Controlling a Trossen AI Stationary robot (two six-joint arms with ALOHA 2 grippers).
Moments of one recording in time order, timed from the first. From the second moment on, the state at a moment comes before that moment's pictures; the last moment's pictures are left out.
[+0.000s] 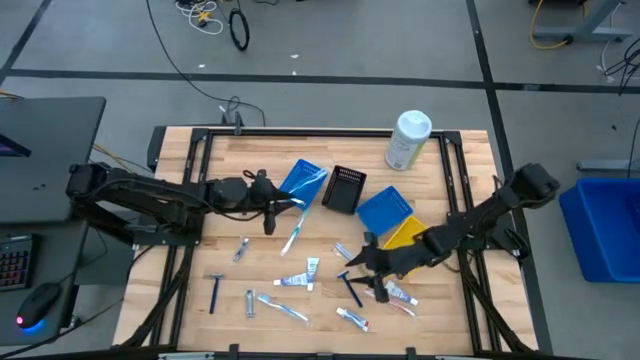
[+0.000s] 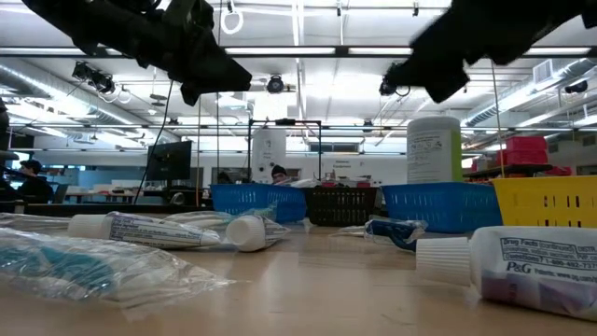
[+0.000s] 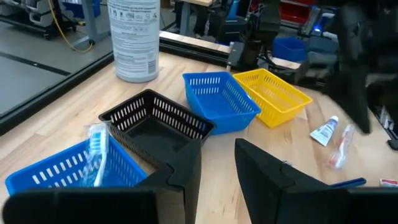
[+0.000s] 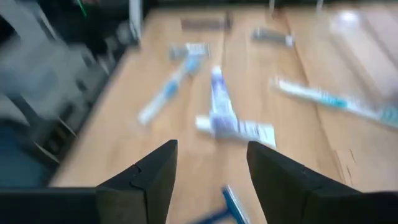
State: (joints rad) left arm -0.01 1.10 0.52 0.31 -0.22 -0.23; right arm 0.49 1.50 0.73 0.24 0.26 0.27
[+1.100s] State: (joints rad) left arm -0.01 1.10 0.52 0.31 -0.18 -0.22; right arm 0.33 1.77 0.83 0.04 0.03 -0.02
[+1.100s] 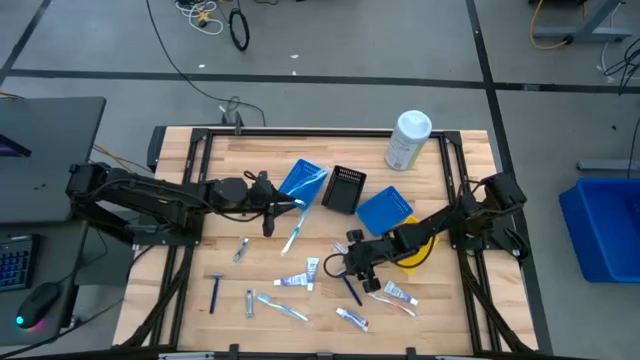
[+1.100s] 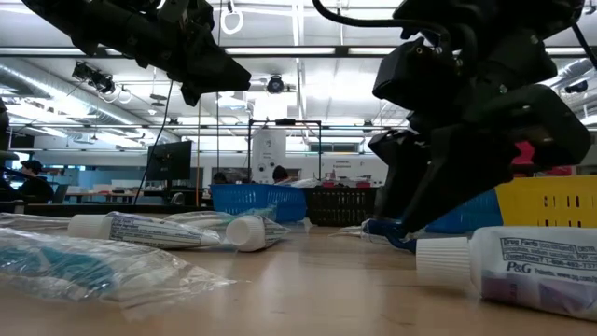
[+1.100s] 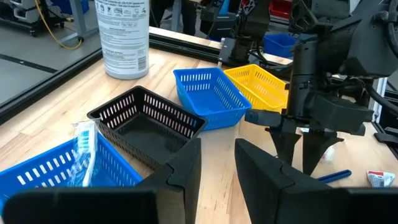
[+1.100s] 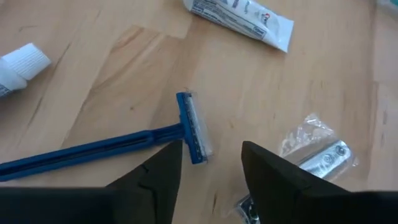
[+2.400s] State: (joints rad) left arm -0.01 1.10 0.52 0.31 -0.20 -0.22; right arm 0.33 1.80 0.83 0.07 0.00 -0.06
